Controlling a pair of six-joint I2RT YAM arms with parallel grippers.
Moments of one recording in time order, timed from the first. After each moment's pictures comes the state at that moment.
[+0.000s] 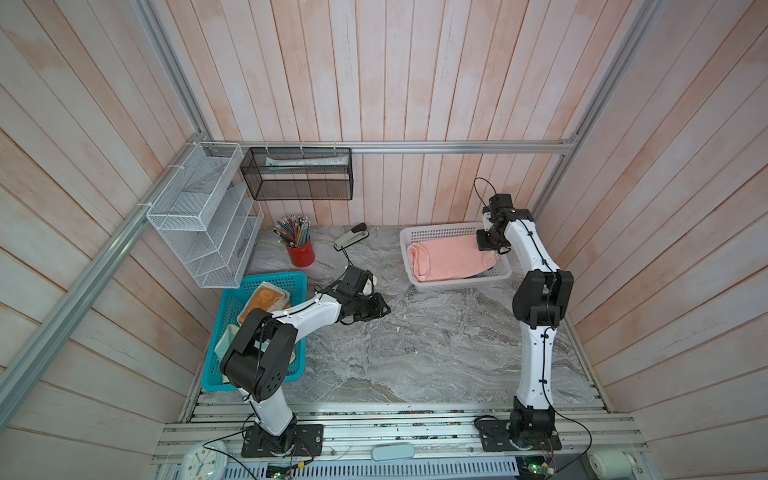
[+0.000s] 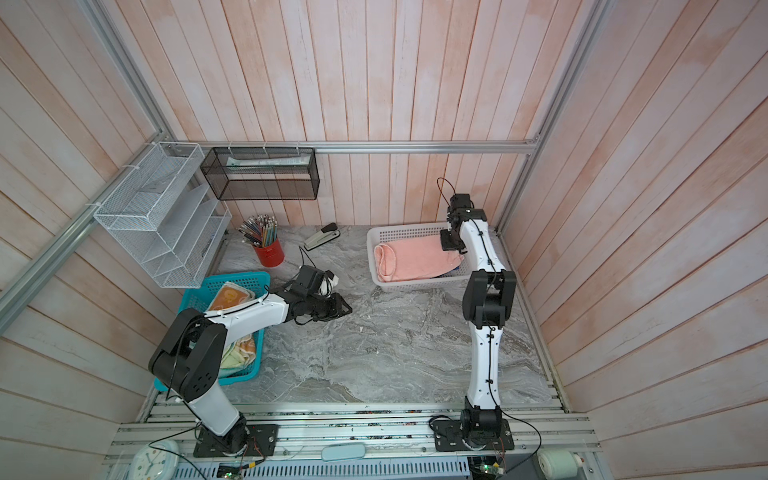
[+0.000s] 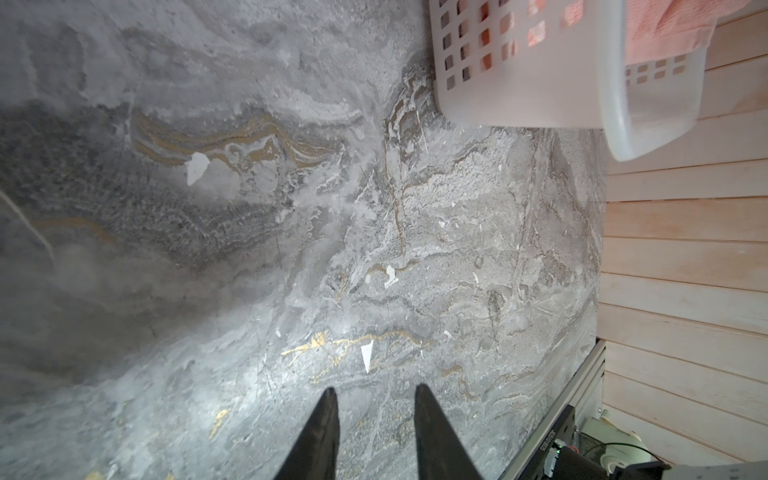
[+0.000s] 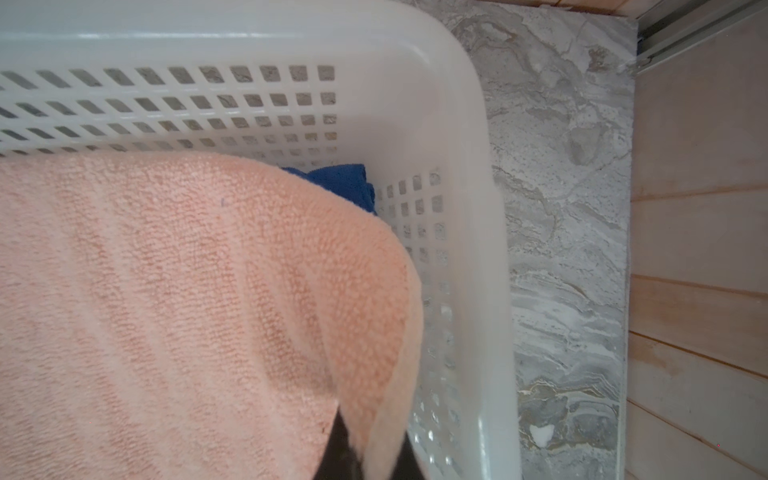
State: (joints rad) left arm -0.51 1.73 1.04 -0.25 0.44 -0.62; right arm 0.03 2.36 2.32 -1.06 0.10 -0.05
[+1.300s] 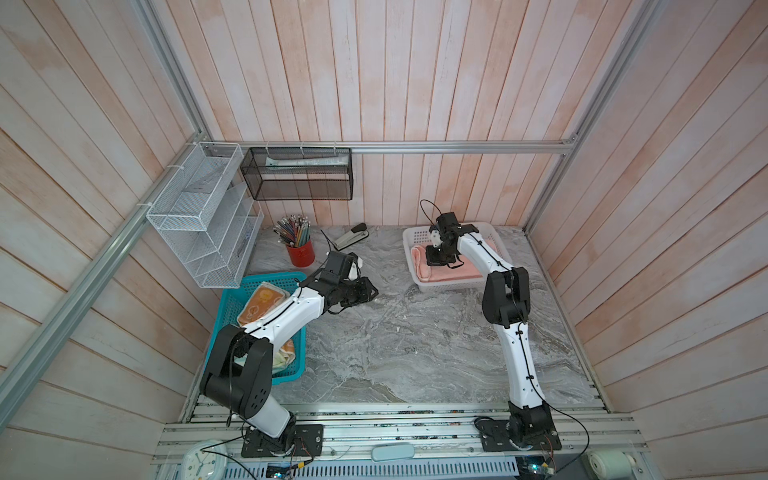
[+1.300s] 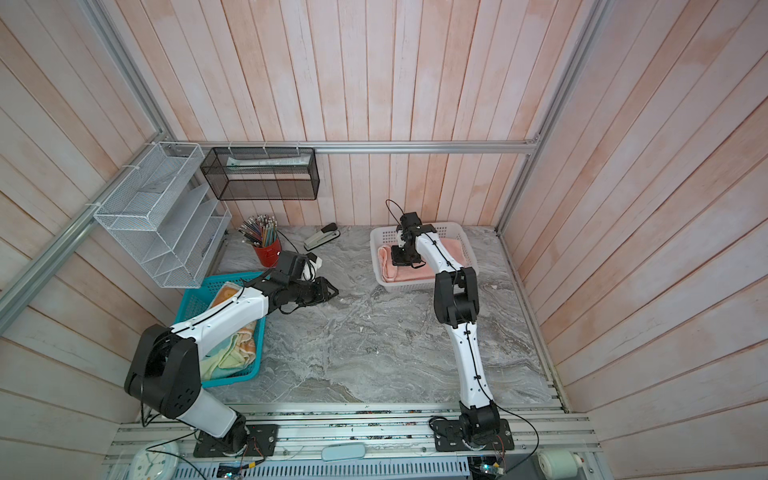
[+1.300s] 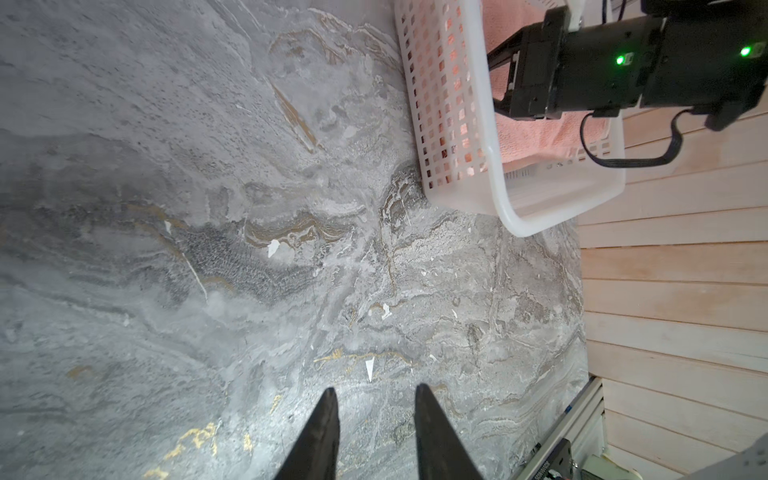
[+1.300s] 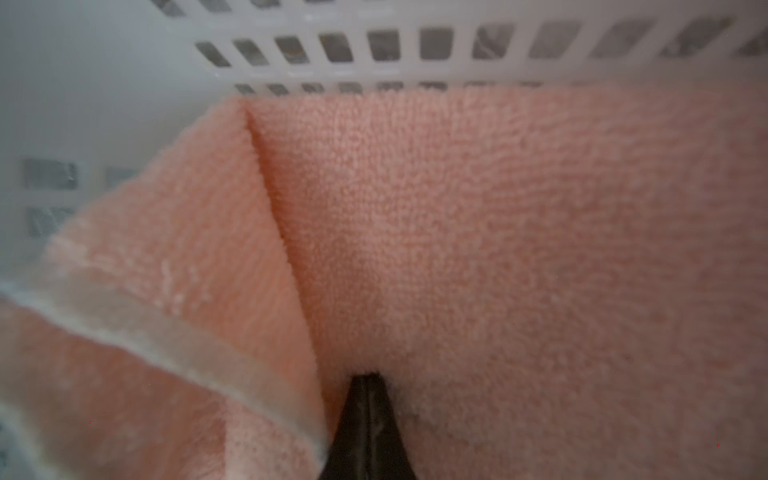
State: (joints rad) left arm -0.42 1.57 1.10 -0.37 0.38 -0.56; right arm 0.30 2.52 2.32 -0.95 -0.21 0.14
